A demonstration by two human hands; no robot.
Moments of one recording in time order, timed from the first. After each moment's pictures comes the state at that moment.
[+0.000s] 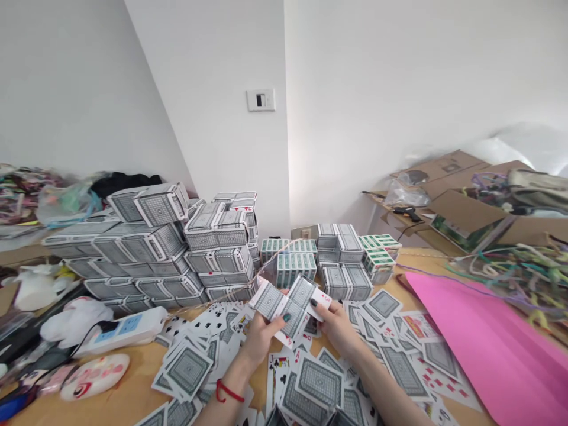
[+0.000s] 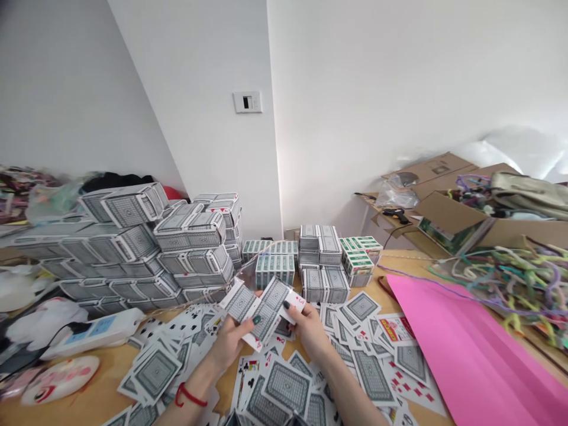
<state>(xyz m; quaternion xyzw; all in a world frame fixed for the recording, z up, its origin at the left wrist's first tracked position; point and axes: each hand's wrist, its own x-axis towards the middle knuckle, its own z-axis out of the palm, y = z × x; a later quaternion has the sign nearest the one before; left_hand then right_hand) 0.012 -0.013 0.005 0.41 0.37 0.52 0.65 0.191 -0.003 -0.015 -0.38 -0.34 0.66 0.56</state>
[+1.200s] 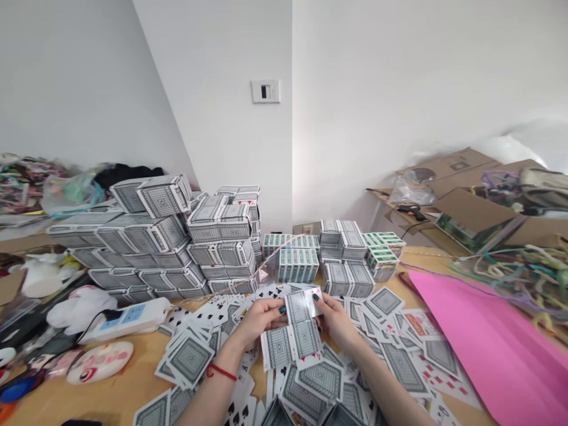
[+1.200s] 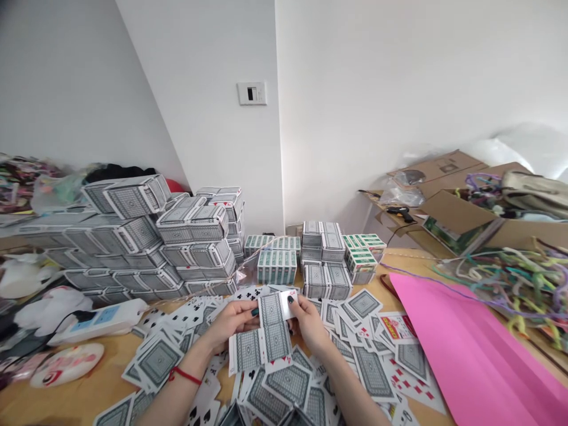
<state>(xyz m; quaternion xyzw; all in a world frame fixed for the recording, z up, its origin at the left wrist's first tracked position) -0.004 0.002 0.008 0.43 0.37 0.34 0.75 0.194 0.007 -0.049 -0.42 -0.42 0.64 0.49</state>
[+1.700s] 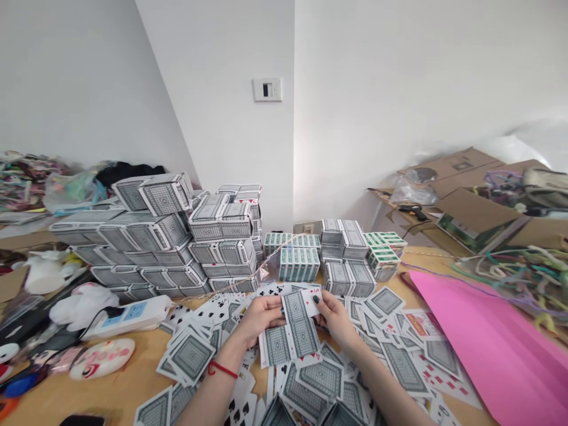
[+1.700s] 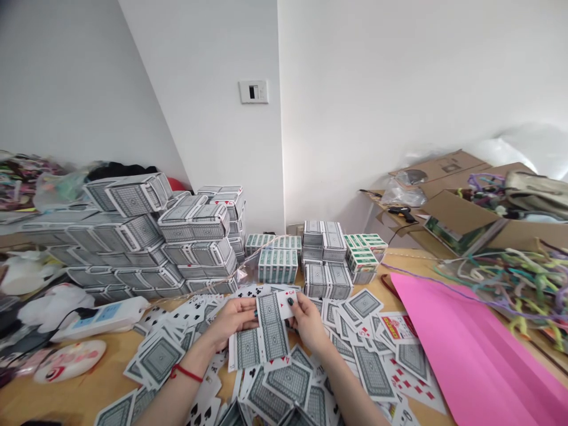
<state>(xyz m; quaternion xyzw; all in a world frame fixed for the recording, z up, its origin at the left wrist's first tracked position) -0.002 0.004 0.008 0.46 0.42 0.35 0.70 0.192 0.005 -0.036 -0.44 -0.46 0.59 0.49</state>
